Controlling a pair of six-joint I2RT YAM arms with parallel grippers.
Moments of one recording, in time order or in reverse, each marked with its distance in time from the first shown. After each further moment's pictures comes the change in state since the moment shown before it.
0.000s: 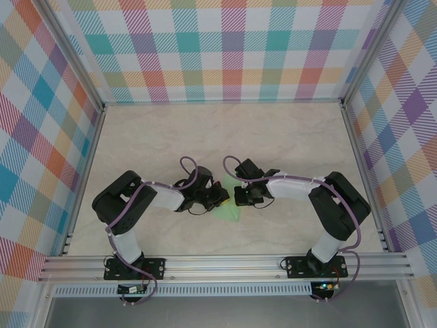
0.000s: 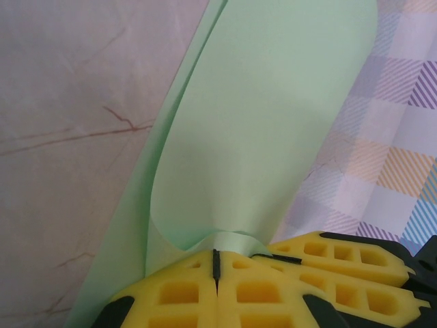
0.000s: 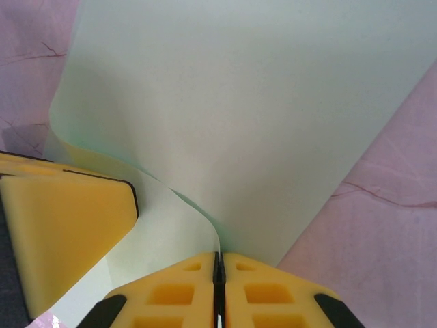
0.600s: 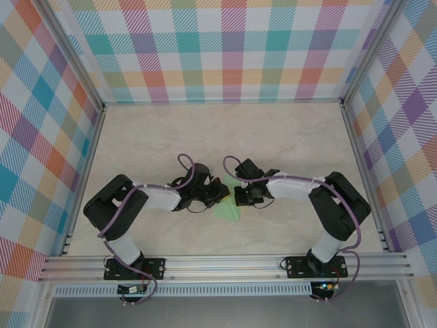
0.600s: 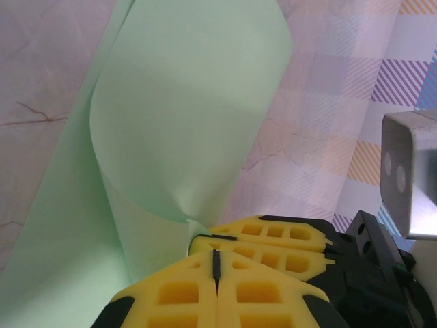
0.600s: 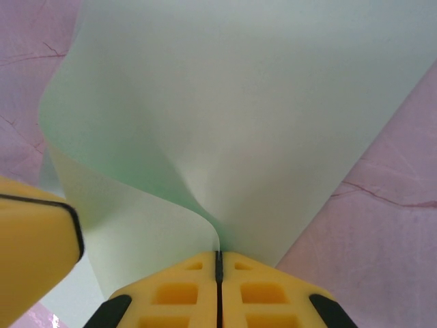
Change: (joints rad) left arm 0.006 -0.075 0.000 -0.009 0.016 -0.007; right arm 0.000 -0.001 0.000 0.000 0.000 -0.004
